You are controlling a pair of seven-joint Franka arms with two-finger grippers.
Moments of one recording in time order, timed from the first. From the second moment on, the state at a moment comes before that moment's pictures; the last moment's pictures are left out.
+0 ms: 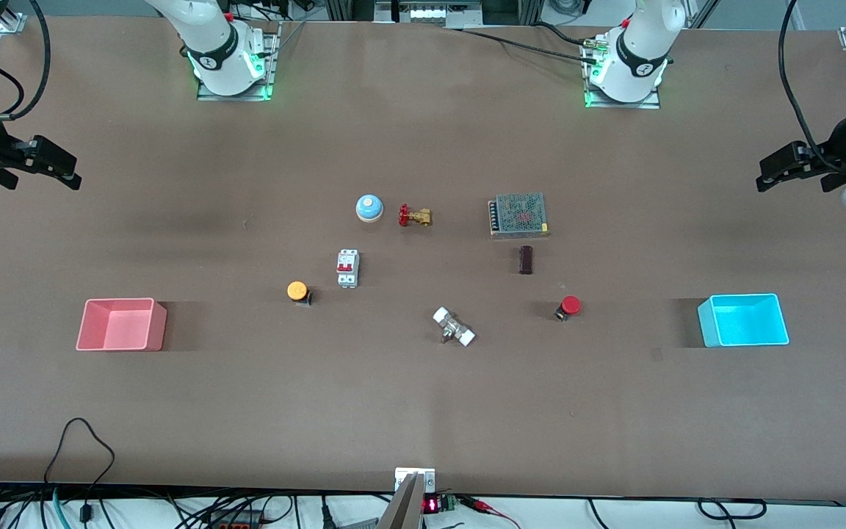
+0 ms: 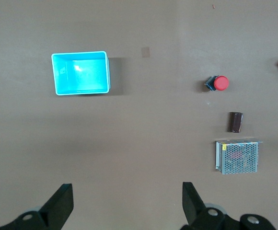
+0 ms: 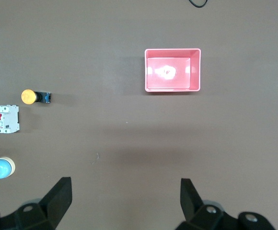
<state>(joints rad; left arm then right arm) 0.10 0.01 -0.07 -1.62 0.00 1.56 0.01 0.07 -0.06 -0.10 -1.74 -0.02 1.71 -0.03</state>
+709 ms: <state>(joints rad) 0.10 0.01 -0.07 -1.62 0.00 1.56 0.01 0.08 -0.05 -0.10 -1.74 -0.02 1.71 -0.03</state>
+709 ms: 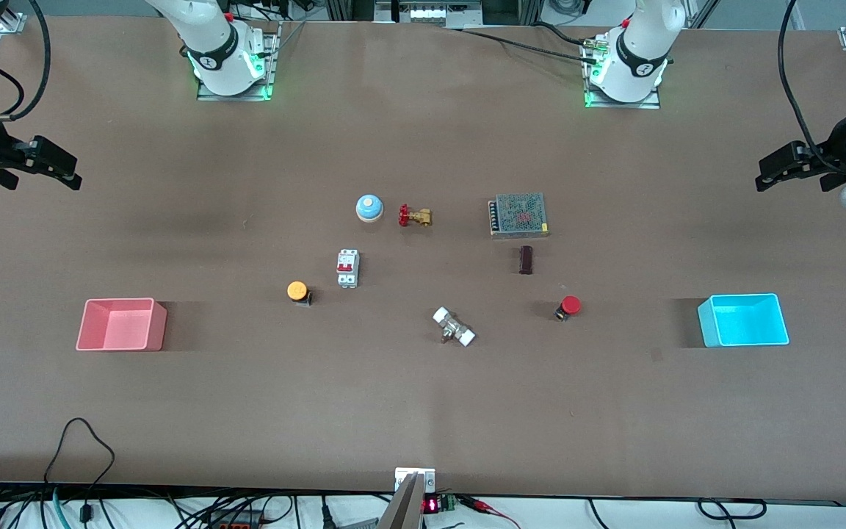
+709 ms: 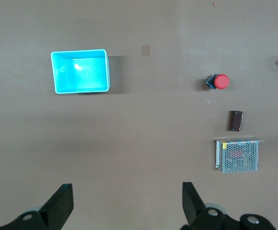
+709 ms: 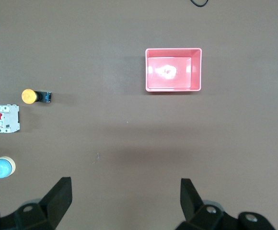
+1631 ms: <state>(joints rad) 0.01 0.30 -0.10 -1.49 0.00 1.55 -0.09 0.28 0.27 -0.09 -1.73 -0.02 1.96 -0.03</state>
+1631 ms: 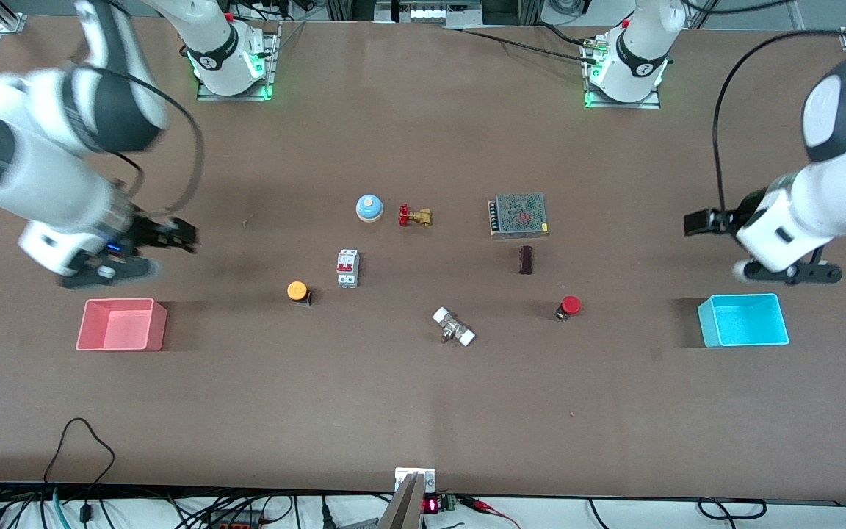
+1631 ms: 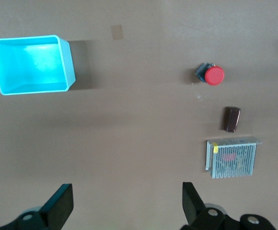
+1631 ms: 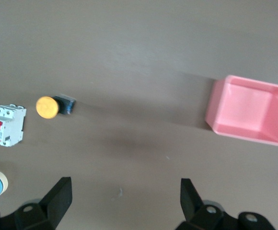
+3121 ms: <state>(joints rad) -0.17 0.70 -0.11 -1.43 -0.08 1.94 -0.43 0.46 0.67 -0.10 -1.58 0.12 2.18 0.19</state>
